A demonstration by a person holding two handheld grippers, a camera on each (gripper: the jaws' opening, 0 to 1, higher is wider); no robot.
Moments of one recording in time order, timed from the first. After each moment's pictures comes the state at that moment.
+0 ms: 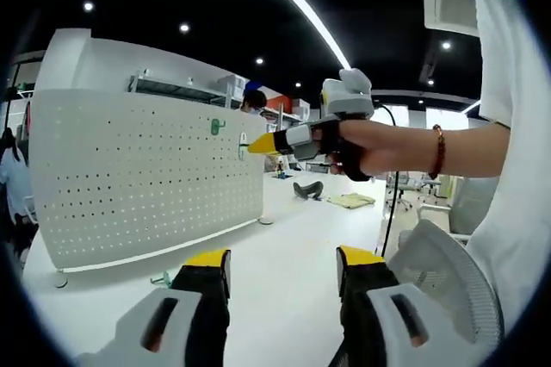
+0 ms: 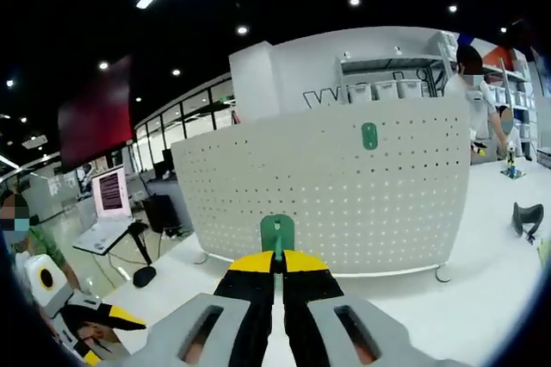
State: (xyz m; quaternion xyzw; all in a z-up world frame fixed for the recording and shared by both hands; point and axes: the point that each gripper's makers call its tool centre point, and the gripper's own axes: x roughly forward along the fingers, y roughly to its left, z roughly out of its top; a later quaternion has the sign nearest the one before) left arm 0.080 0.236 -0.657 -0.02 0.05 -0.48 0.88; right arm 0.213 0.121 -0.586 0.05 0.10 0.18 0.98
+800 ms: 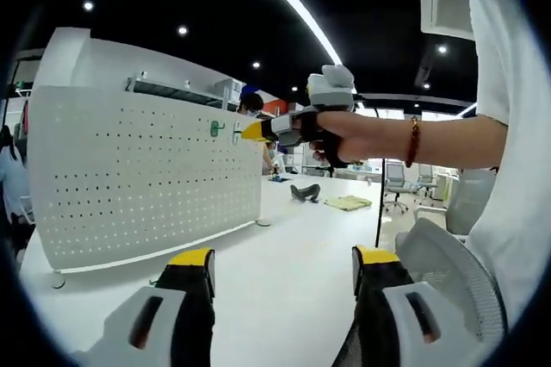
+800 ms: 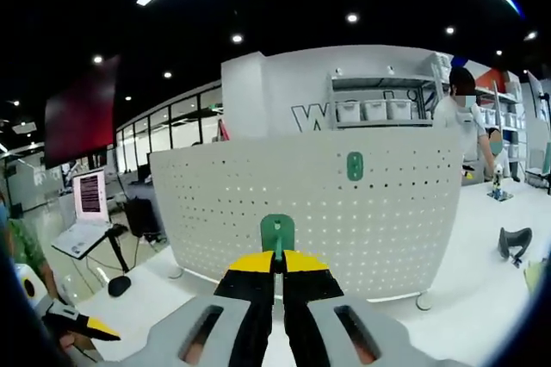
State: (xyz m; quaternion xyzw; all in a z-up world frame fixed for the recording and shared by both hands) left arm 0.084 0.241 -0.661 -0.02 0.05 -0.49 0.87; right arm 0.245 0.104 -0.561 0.03 0.07 0.14 0.99
